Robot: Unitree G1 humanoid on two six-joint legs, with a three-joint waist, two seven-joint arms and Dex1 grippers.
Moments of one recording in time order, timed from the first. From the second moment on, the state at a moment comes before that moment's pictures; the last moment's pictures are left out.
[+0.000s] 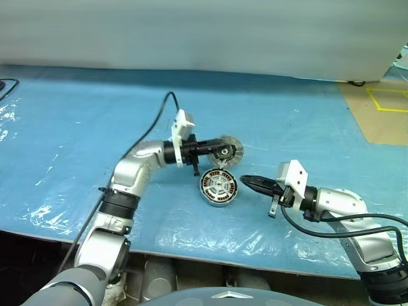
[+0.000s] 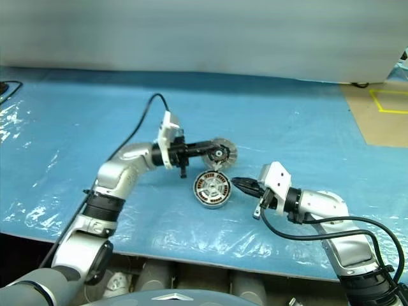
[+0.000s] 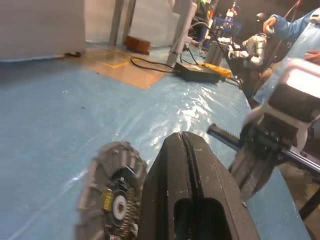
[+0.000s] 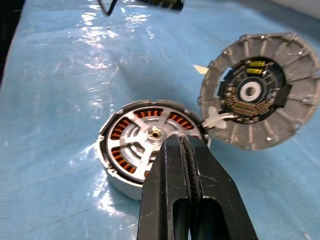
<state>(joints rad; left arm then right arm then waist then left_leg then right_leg) -0.66 0.24 -0.07 0.17 -0.48 0.43 -1.11 0.03 -0.68 0.02 -0.42 0.36 0.30 0.90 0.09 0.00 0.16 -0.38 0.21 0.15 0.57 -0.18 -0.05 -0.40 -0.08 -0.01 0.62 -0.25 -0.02</state>
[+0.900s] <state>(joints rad) -1.18 0.03 0.01 1.33 -0.14 0.01 -1.19 0.14 -0.70 0.01 -0.56 0.42 0.37 0.88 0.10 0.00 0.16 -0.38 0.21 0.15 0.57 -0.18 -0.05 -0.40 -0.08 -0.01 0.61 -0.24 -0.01</state>
